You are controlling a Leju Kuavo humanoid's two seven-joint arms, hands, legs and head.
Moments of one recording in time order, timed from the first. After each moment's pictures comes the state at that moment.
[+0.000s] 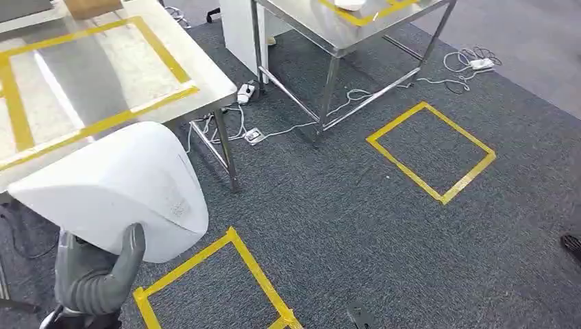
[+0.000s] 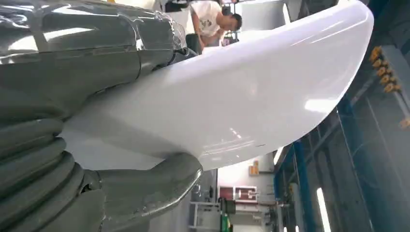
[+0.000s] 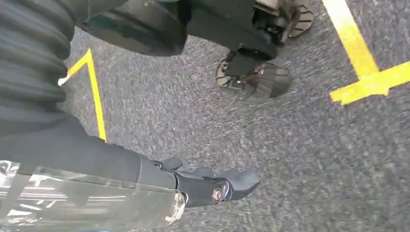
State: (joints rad) left arm -0.05 0.30 -0.69 -2.14 0.00 0.42 -0.21; right arm -0.17 -0.05 0.91 -0.22 -0.58 -0.23 0.07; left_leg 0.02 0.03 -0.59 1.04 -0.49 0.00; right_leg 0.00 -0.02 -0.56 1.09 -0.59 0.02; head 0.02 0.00
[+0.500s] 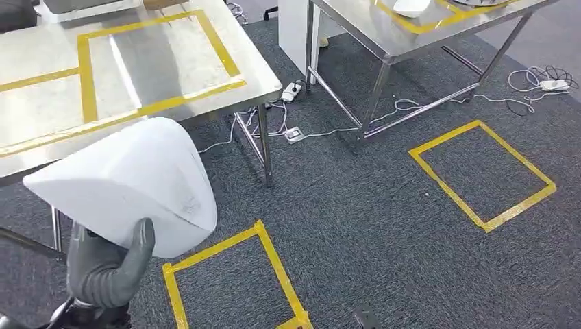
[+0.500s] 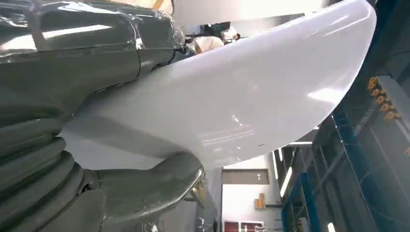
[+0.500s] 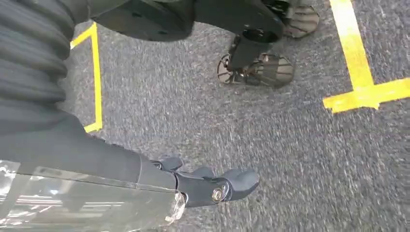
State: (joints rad) left arm -0.05 0.30 -0.69 -2.15 0.00 0.43 -0.21; right arm -0.18 -0.05 0.91 -0.22 -0.58 -0.23 0.07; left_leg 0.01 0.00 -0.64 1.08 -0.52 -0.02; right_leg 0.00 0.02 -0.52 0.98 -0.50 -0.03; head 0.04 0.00
